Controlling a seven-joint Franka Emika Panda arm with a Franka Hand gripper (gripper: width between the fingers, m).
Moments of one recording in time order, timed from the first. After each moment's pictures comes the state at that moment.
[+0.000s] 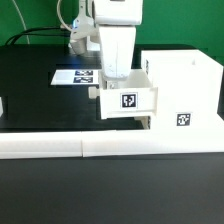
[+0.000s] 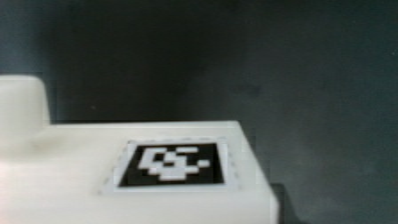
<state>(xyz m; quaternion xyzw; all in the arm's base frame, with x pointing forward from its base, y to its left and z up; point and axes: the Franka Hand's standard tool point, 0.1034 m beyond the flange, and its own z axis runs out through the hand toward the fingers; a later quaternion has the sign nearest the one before) 0.545 -0.001 0.054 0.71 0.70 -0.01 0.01</state>
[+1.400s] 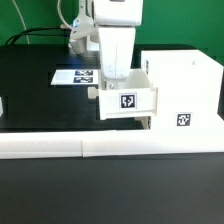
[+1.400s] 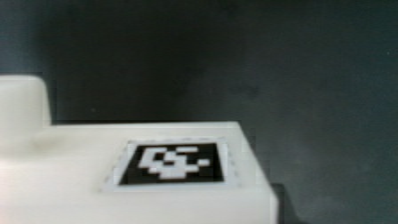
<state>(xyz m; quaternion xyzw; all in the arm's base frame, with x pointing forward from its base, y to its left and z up) 0.546 0.001 0.055 0.71 0.70 -0.02 0.00</state>
